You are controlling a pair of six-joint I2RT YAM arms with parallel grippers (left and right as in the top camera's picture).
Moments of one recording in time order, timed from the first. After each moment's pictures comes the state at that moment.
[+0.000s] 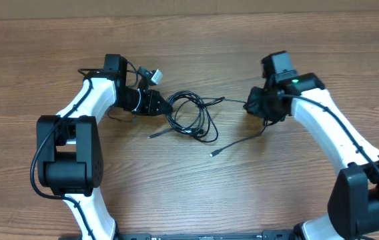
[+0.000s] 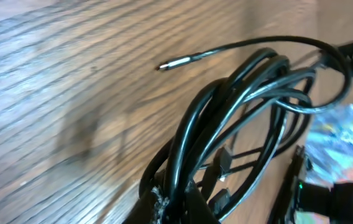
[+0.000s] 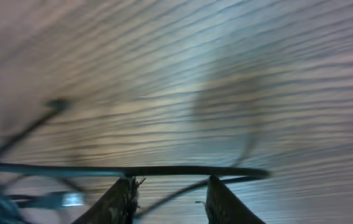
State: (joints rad) left arm -0.05 2.03 1.35 -0.78 0.90 0.21; right arm 0.22 1.70 1.28 -0.85 -0.18 0.54
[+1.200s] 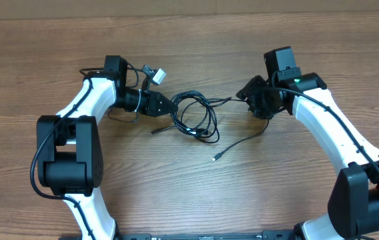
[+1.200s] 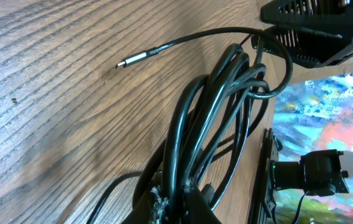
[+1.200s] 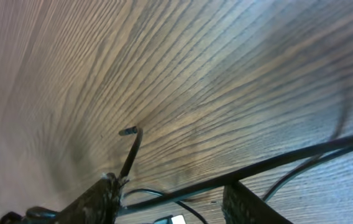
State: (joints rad) left arm -0.05 2.03 1.35 -0.81 1.07 0.37; right arm 0.23 1.70 1.28 -0.75 -0.26 0.98
